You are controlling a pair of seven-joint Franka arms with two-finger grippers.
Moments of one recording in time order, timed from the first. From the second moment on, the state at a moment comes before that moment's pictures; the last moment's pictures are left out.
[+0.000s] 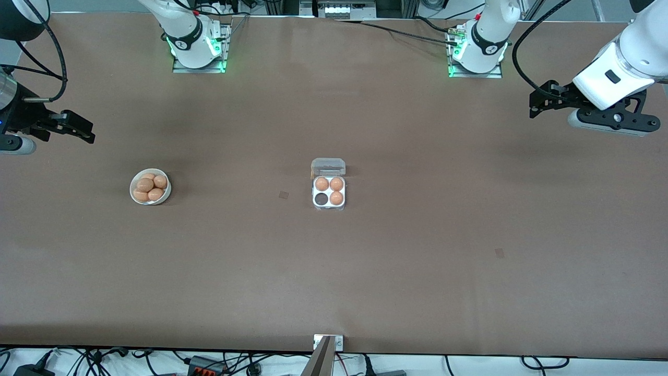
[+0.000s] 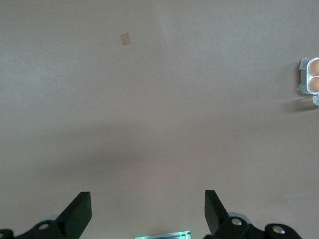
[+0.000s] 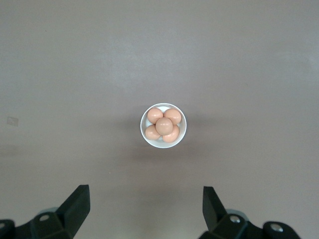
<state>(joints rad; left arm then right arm) -0.05 -0.06 -0.07 -1.68 -0.01 1.53 0.02 -0.03 0.01 0.01 -1.69 -0.05 1.68 0.01</state>
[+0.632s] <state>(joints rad) -0.05 -0.06 -0.10 -1.68 -0.01 1.52 0.02 -0.03 0.03 0.01 -1.70 -0.04 1.68 0.01</state>
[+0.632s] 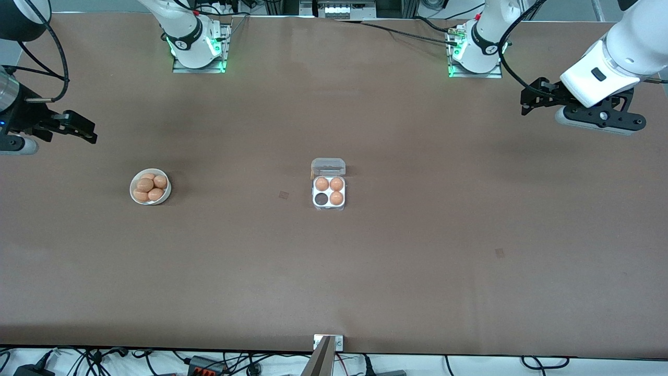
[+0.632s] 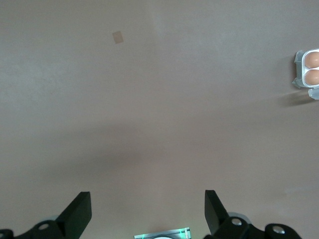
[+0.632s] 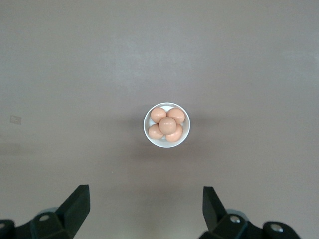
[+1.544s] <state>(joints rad) -0.06 0.04 -0.11 -1.68 -0.01 1.51 0.02 -0.05 0.40 0.01 -1.70 -0.02 1.84 0.00</state>
